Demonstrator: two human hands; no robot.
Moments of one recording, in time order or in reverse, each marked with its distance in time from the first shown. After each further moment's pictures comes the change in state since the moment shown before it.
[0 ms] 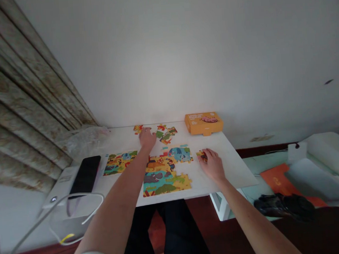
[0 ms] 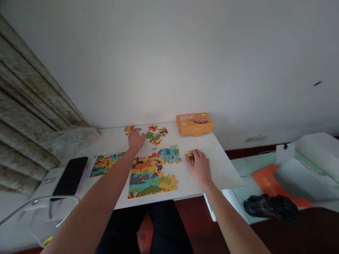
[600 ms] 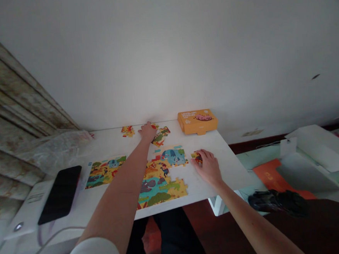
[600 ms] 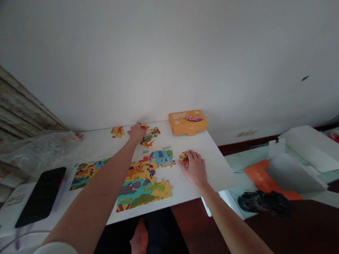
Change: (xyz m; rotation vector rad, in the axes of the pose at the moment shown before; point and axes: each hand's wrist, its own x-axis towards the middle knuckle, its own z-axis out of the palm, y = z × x) left_hand 0.057 0.038 0.056 0.134 -0.226 -0.070; right_hand -0.001 -0.004 -0.004 -0.032 -0.051 0.013
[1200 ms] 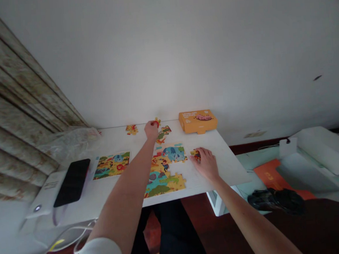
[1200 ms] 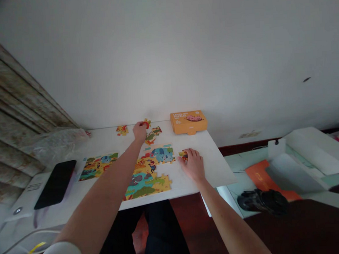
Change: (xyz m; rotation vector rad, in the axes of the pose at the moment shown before) left_hand -0.024 0.016 -0.010 -0.568 0.222 -0.123; right_hand 0.001 -0.002 -0.004 -0.012 0.007 -0.016
